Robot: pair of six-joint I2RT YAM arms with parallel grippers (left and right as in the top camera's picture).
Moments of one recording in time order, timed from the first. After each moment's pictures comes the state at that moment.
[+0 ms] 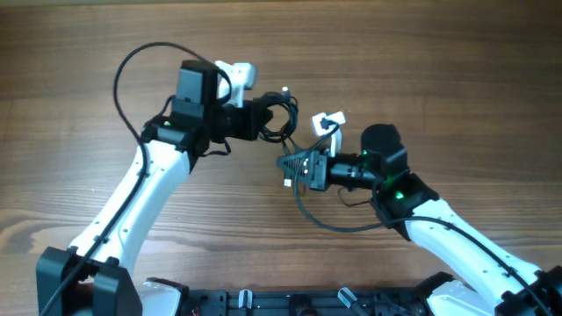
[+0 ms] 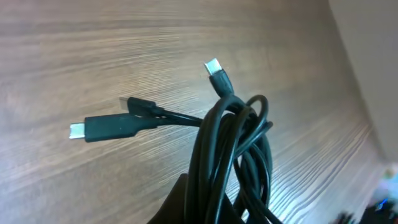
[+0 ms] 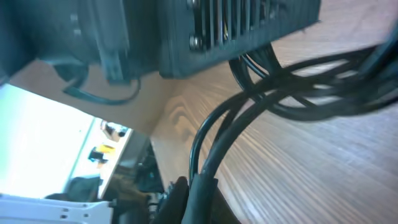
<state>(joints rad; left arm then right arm) -0.28 1.49 1.08 -0.43 0.53 -0.22 0.50 1.30 0.59 0.38 -0.80 0.78</state>
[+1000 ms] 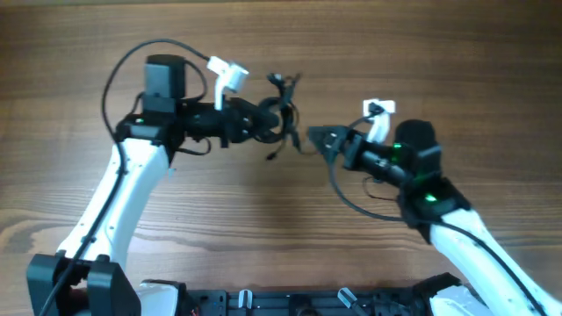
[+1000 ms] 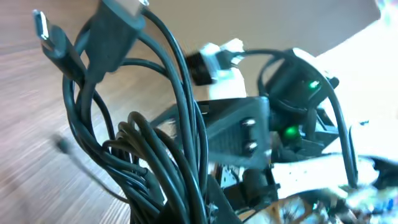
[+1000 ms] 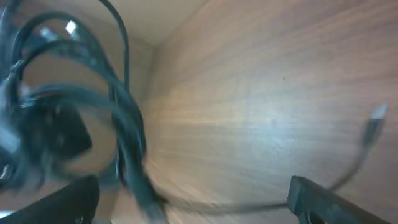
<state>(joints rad) -0.13 1.49 1.08 -0.40 1.29 -0.05 0.32 1.14 0.58 0.14 -0.56 0.80</state>
